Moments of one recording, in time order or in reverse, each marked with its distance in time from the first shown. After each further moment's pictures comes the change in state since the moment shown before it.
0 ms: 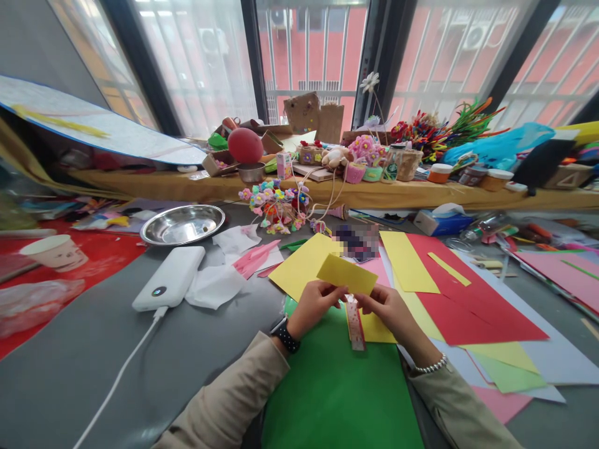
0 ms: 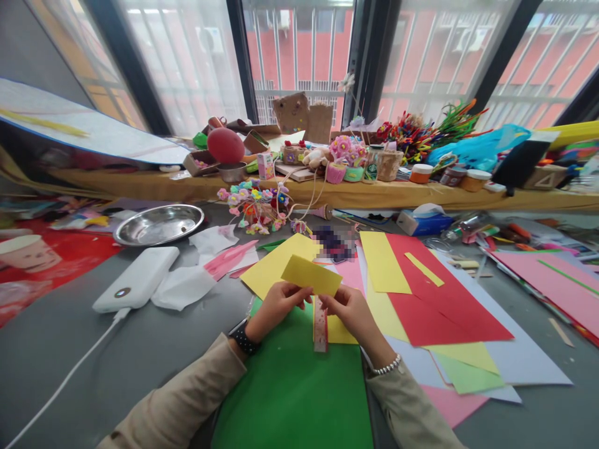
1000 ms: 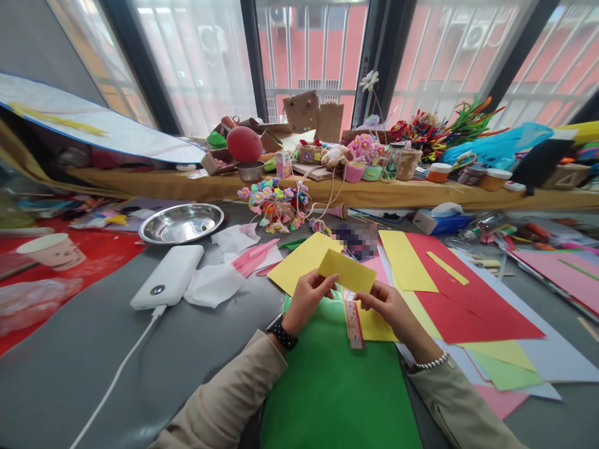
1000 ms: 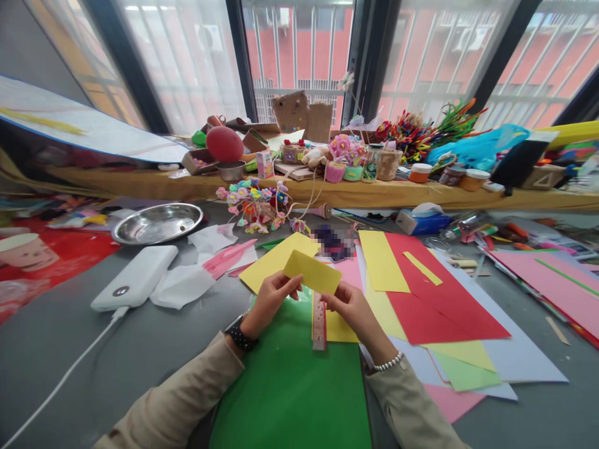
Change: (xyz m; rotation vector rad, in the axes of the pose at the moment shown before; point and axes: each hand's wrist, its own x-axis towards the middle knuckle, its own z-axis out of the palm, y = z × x) left_hand 0.001 0.004 -0.004 -0.101 0.168 0.004; right_hand 0.000 0.003 -0.005 0.055 -0.011 -0.008
